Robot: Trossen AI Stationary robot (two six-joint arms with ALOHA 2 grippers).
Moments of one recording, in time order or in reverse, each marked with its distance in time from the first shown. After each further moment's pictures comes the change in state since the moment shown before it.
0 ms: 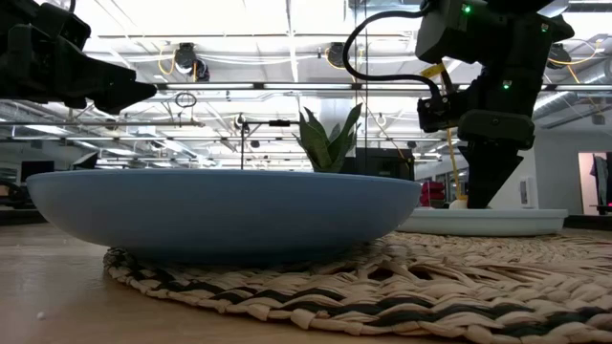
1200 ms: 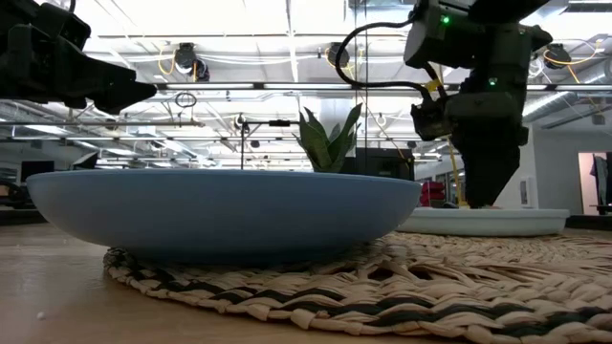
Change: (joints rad) left arm 0.000 0.000 0.000 0.000 0.000 0.000; right arm -0.092 -0.019 0.000 0.036 -0.234 0.029
